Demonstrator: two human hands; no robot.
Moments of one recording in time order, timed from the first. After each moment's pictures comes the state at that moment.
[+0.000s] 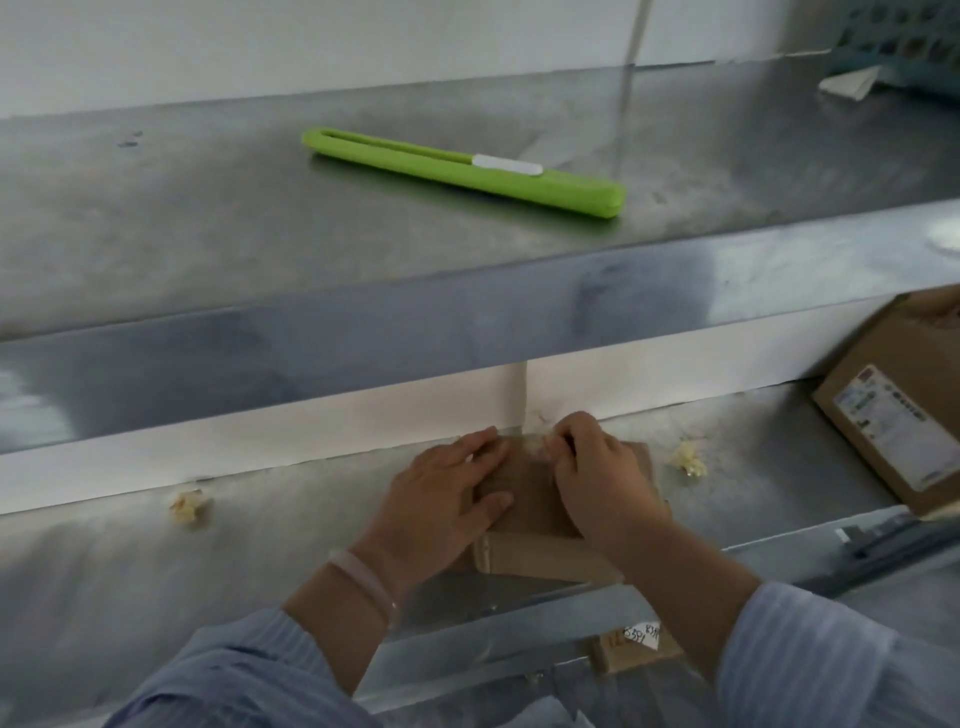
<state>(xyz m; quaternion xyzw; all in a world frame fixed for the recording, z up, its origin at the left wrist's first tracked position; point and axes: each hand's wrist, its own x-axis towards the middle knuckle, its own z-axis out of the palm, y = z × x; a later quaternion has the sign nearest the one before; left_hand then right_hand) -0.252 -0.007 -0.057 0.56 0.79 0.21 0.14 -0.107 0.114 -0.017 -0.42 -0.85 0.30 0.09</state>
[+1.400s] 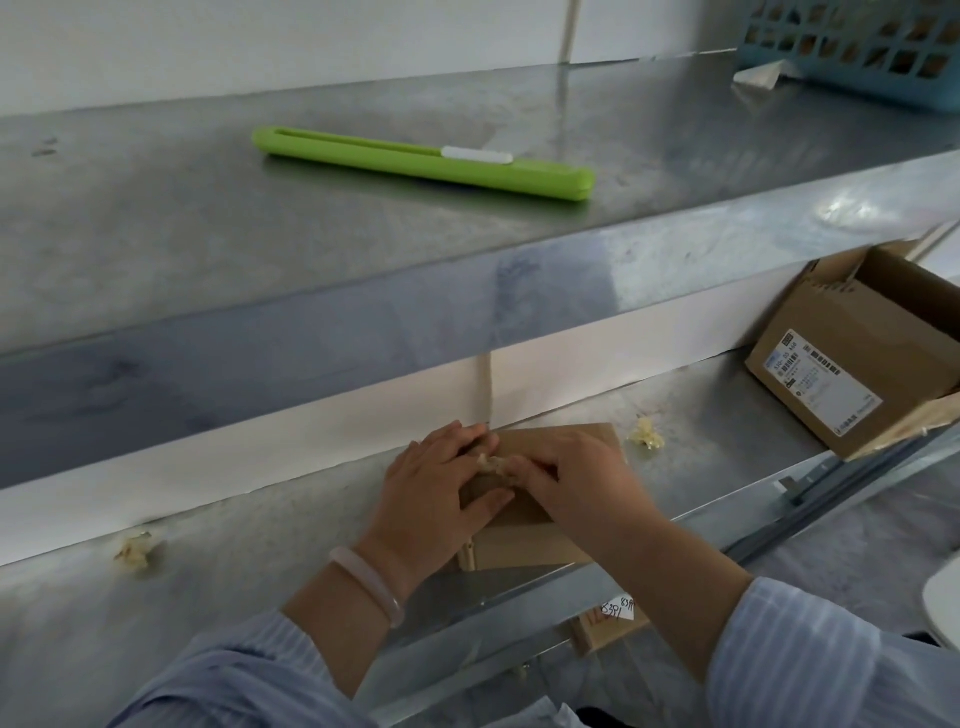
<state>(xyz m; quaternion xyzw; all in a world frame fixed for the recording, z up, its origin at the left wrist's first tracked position) -0.250 0.008 -0.066 0.61 0.75 0.24 0.07 -0.093 0.097 -0.012 -0.39 -0.87 0.27 0.09</state>
